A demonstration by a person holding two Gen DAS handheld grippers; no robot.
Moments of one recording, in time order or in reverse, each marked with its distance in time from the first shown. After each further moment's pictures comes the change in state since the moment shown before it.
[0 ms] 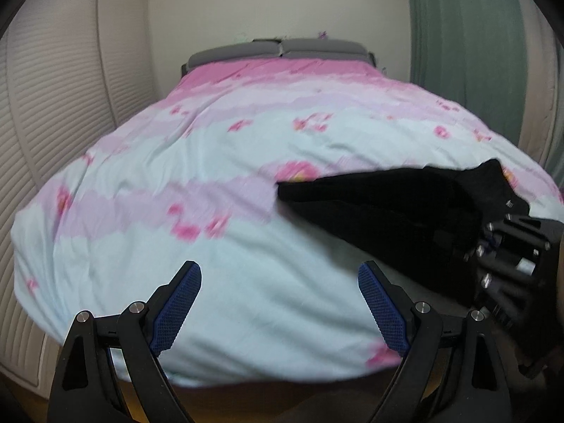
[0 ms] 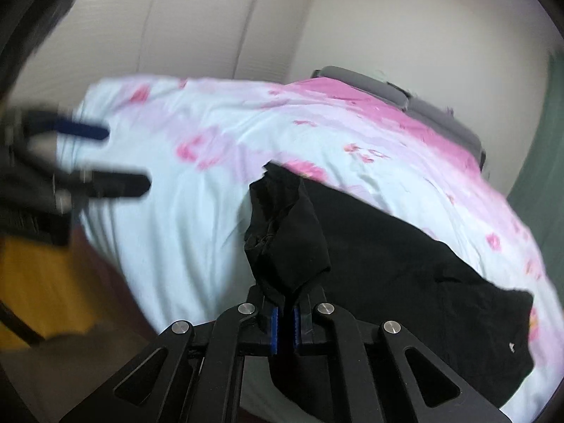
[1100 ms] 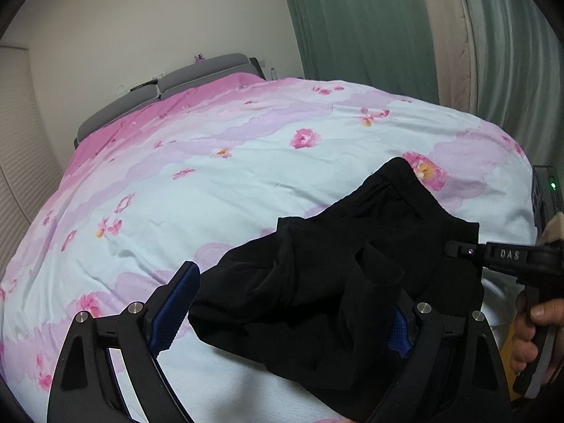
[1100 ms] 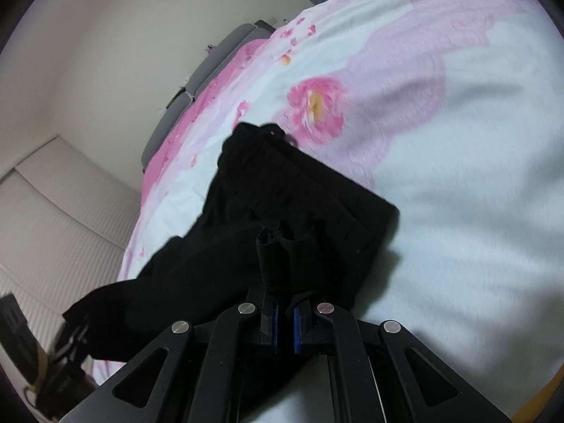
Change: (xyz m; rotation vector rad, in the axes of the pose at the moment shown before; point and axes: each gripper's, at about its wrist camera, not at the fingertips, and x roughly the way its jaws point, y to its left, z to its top) left arm 0.102 -0.284 0.094 0.347 -0.052 -0.218; right arm -0.012 -0.364 -0.204 1.165 -0.031 -0.028
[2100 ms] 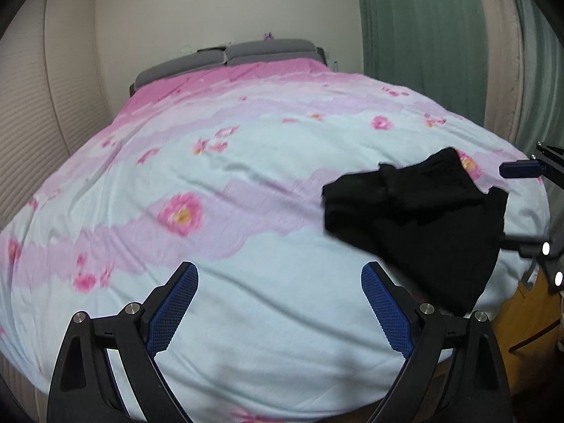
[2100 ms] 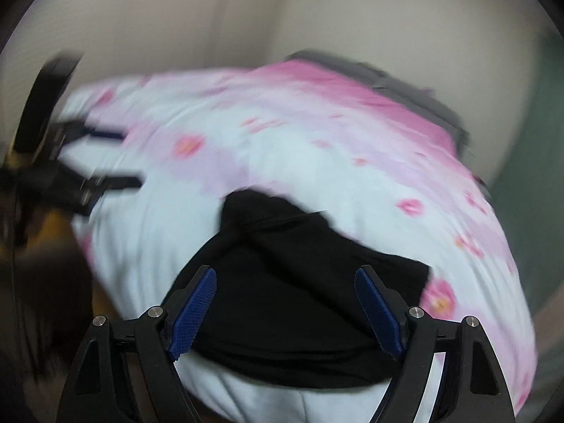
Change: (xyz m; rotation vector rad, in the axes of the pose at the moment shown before) left arm -0.091 0.108 -0.106 -0.229 0.053 0.109; right arm -0.050 0.212 -0.084 -1.361 0.169 -0.053
